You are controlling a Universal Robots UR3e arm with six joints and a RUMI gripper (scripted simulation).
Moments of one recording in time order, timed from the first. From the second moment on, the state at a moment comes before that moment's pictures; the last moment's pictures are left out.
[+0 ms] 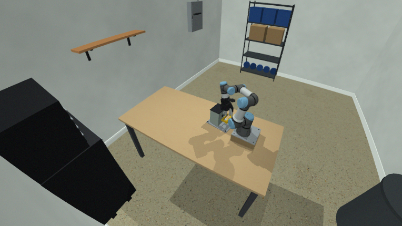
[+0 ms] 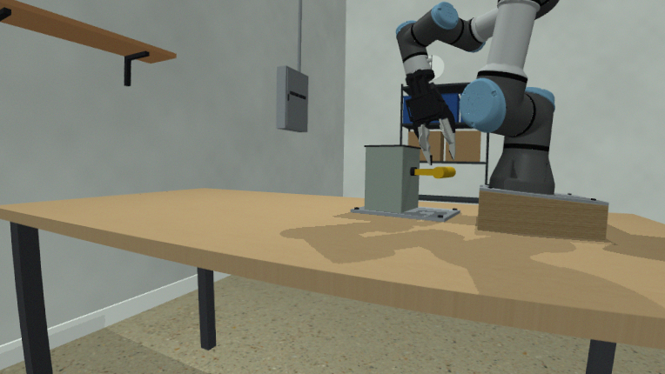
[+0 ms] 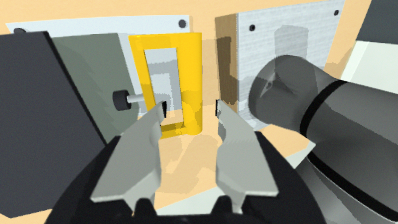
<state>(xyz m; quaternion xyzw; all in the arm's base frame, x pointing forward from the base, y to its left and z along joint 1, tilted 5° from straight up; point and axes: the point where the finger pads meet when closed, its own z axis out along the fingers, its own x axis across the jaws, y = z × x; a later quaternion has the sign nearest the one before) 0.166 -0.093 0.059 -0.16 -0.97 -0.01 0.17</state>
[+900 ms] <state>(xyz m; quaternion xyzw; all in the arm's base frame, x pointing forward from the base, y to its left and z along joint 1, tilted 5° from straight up) 0.161 -0.092 0.043 -0.16 -0.97 -0.01 0.17</state>
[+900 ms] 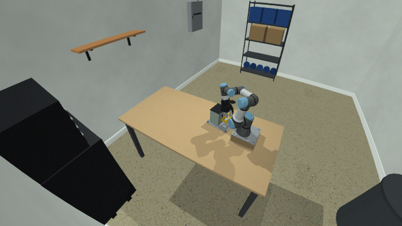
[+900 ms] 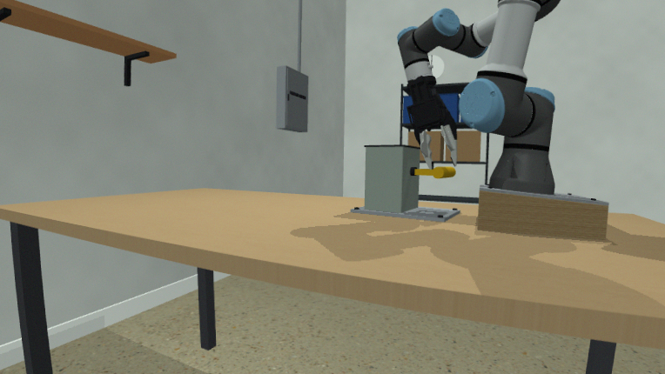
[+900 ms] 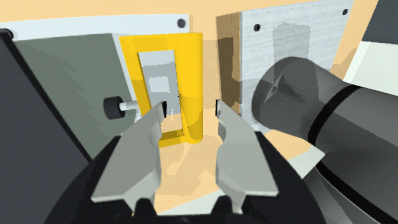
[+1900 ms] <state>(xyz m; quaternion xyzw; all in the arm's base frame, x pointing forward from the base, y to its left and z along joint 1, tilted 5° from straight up) 0.154 -0.090 0.021 -0.16 -0.97 -0.01 0.17</state>
